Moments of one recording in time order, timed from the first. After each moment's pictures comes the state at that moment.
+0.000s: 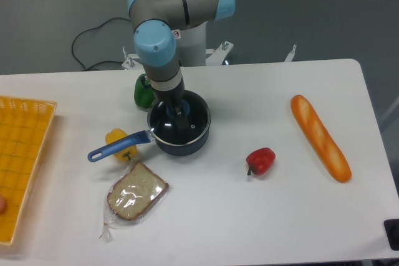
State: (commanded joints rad) arm 2.30 -1.69 -1.98 -1.07 1.64 1.41
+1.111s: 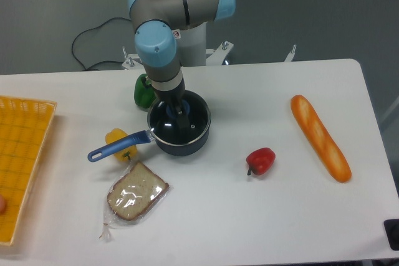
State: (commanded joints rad) arm 2.31 -1.69 -1.98 -1.06 1.65 1.43
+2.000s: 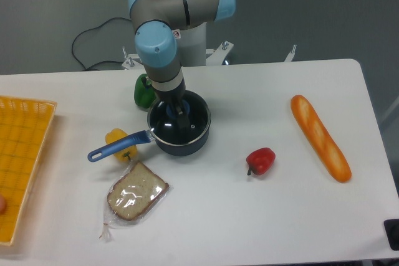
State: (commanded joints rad) arm 2.30 -1.69 -1.98 -1.06 1.65 1.43
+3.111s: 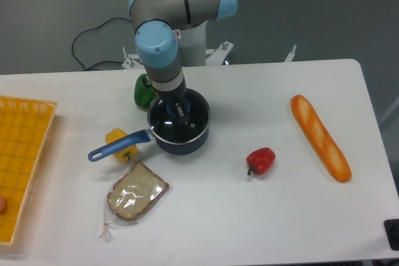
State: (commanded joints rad) arm 2.31 -1.70 -1.91 -1.15 1.65 1.43
